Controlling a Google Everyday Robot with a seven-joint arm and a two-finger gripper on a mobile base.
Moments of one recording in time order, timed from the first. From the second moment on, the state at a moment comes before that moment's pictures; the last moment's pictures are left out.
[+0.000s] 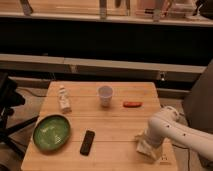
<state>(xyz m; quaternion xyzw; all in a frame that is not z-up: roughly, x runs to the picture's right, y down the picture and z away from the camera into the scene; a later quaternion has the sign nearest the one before) 0.228 0.309 0.748 -0.33 -0.15 -0.29 0.88</state>
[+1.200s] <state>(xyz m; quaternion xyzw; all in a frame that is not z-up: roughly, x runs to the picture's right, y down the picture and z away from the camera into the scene) 0.237 0.300 0.753 -0.34 -0.14 -0.26 0.89</state>
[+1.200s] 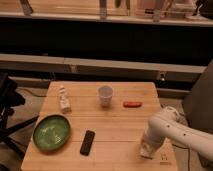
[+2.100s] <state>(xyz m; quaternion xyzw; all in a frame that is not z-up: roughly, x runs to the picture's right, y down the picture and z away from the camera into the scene) 0.242 0.255 0.783 -0.34 -0.13 -0.24 0.90</state>
